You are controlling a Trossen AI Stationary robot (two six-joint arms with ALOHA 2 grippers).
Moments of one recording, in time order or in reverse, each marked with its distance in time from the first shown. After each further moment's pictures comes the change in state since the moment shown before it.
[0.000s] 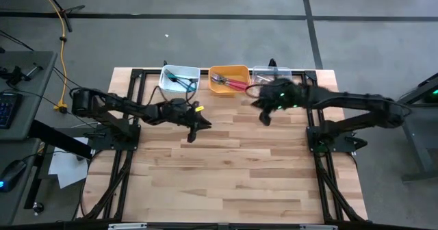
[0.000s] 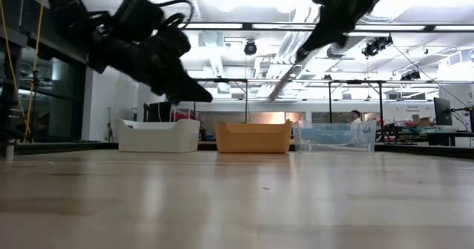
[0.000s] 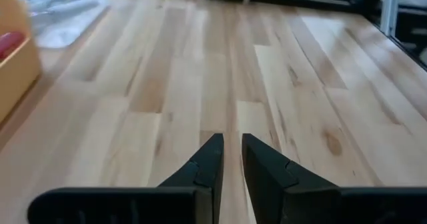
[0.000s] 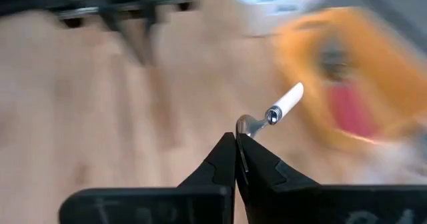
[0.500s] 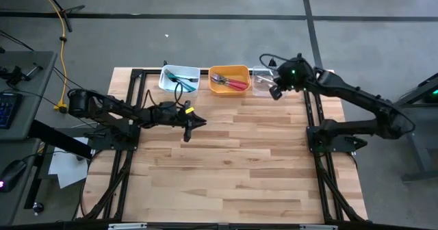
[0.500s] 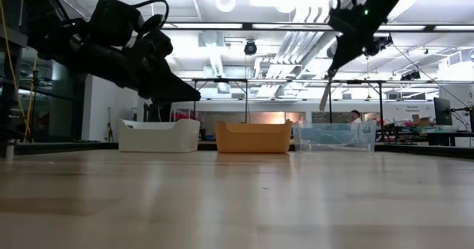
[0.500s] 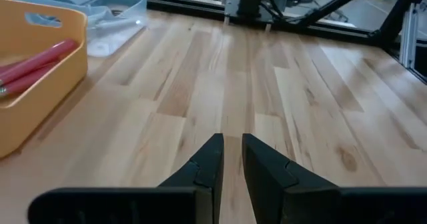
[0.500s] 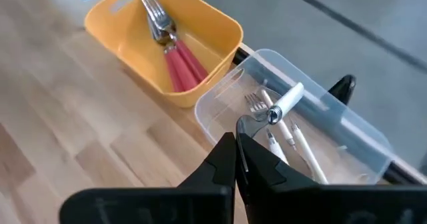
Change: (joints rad) left arm -0.003 -0.038 -0.171 0.255 -0.108 -0.080; right arm -0.354 -0.067 0.047 -0.234 0.163 0.039
